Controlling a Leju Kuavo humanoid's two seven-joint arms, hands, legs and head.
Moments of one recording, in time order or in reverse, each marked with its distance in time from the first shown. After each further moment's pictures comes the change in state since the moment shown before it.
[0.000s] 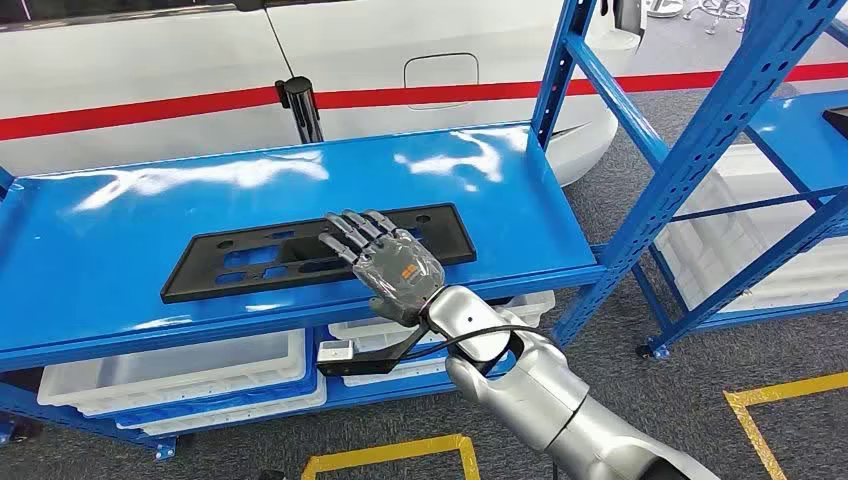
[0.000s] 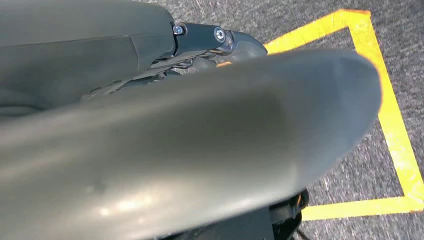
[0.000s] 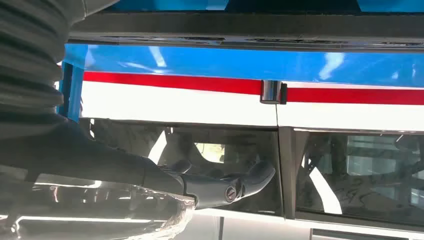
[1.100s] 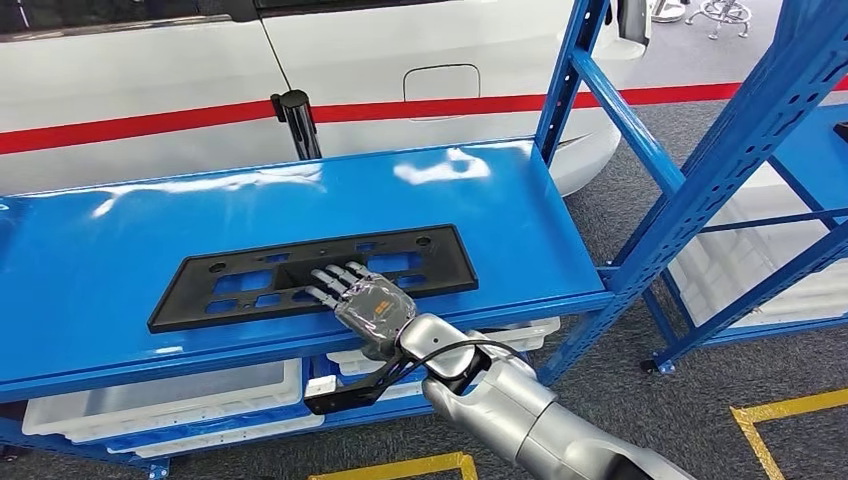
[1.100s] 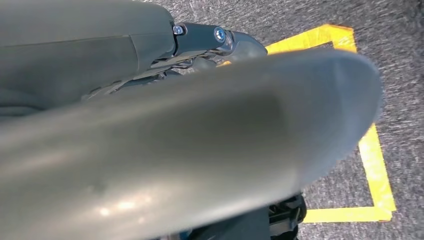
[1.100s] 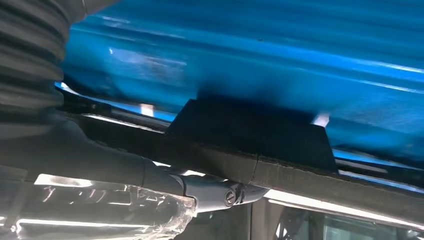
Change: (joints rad) left arm 0.015 0.001 0.044 0.001 0.021 -0.003 -0.016; right arm -0.014 0.093 0.121 0.252 -0.063 0.051 -0.016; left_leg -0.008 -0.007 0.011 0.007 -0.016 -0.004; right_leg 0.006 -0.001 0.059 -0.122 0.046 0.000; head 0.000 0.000
